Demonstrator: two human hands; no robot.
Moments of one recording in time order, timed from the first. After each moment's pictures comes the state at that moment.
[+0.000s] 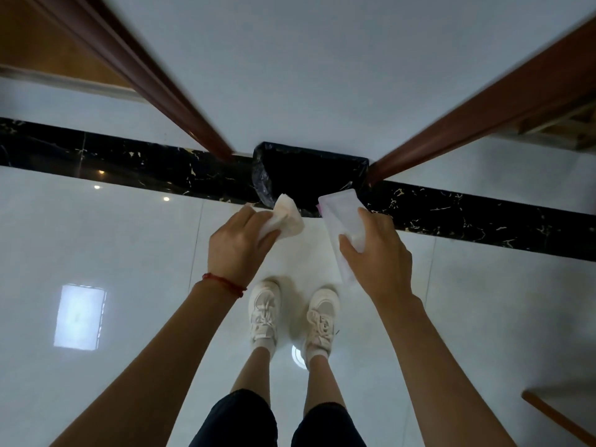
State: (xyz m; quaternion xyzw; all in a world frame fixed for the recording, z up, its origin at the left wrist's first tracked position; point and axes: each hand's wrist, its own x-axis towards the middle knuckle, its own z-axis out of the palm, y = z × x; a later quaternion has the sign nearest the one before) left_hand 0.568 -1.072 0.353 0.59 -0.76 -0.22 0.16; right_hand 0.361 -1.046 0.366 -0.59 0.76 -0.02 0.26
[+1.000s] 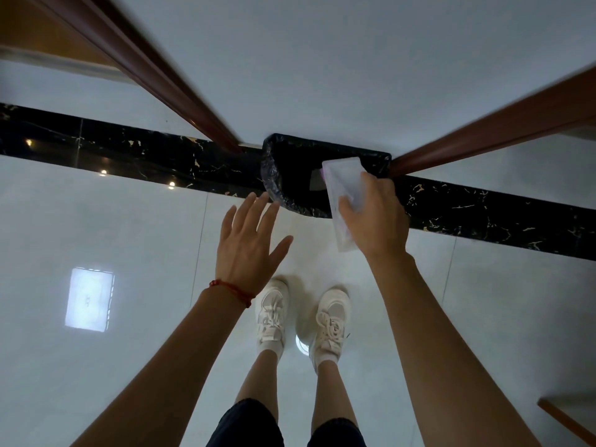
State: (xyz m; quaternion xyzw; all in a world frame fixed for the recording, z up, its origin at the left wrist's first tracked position) left_hand 0.573 -1.081 0.310 0.62 -0.75 -0.23 0.01; right_hand 0.384 -1.115 0.303 -0.57 0.78 -0.04 0.26
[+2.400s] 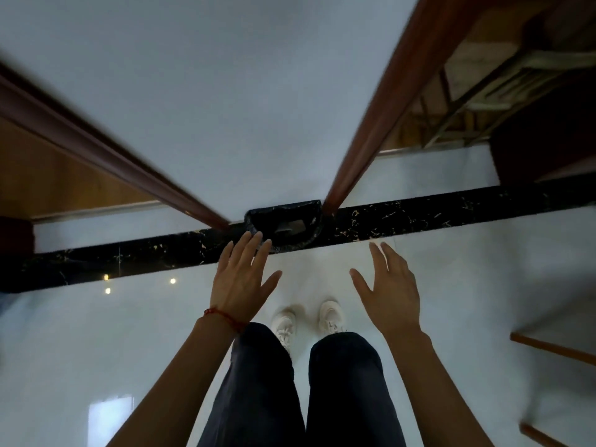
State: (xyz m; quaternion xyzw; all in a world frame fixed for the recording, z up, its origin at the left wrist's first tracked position) left_hand 0.561 -1.059 0.585 0.47 -0.86 -0.19 -0.04; right_hand 0.350 -0.952 0.577 -0.47 0.85 -0.07 0.23
